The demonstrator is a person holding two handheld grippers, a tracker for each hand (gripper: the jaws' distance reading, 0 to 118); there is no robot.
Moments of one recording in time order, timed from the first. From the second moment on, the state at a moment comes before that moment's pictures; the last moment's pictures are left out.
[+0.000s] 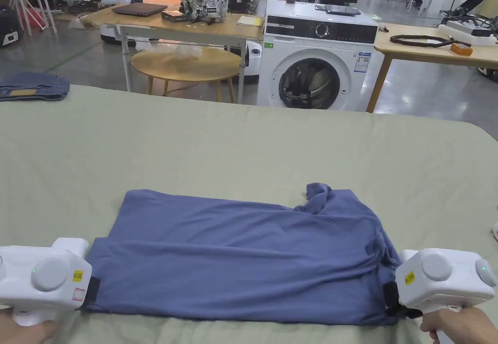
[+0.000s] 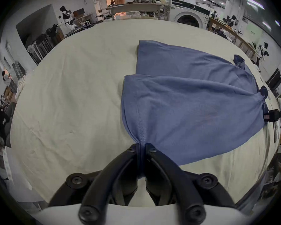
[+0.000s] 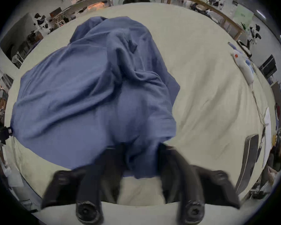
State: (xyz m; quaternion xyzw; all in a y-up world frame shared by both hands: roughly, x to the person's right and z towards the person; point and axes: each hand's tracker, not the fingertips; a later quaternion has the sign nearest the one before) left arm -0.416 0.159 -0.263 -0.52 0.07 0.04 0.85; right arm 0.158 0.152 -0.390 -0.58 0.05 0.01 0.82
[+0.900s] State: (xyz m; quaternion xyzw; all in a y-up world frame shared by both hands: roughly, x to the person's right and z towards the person) left arm -0.431 0.188 -0.142 -0.47 0.04 0.07 0.88; right arm 0.168 0.211 -0.203 -0.51 0.05 0.02 0.86
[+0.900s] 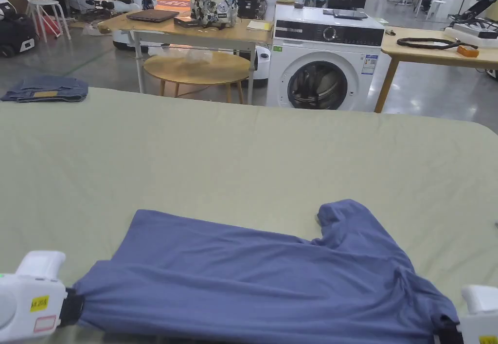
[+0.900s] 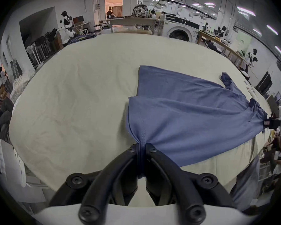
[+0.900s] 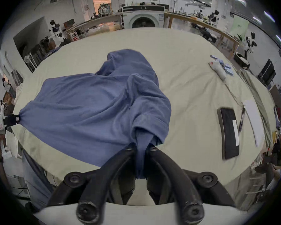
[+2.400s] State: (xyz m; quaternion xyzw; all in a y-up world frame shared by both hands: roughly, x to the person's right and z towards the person) left arm -0.366 0.232 -0.195 -0.27 0.07 0.00 0.96; right arm 0.068 0.241 -0.223 -0.22 0.02 -0.01 0.97
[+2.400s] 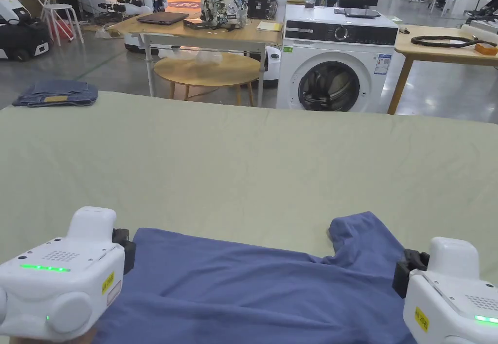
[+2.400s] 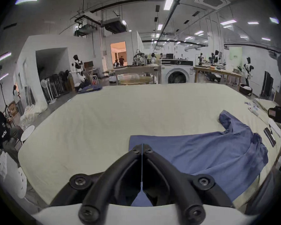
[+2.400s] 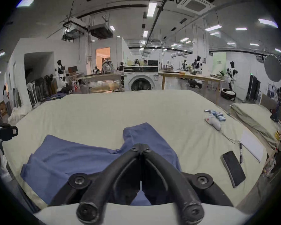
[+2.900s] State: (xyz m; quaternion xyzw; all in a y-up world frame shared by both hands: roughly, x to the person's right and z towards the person) left arm -0.446 0.185 -0.391 -0.52 0.01 0.08 0.85; right arm 0.073 0.207 -0.260 -0.29 0.02 -0.01 0.96
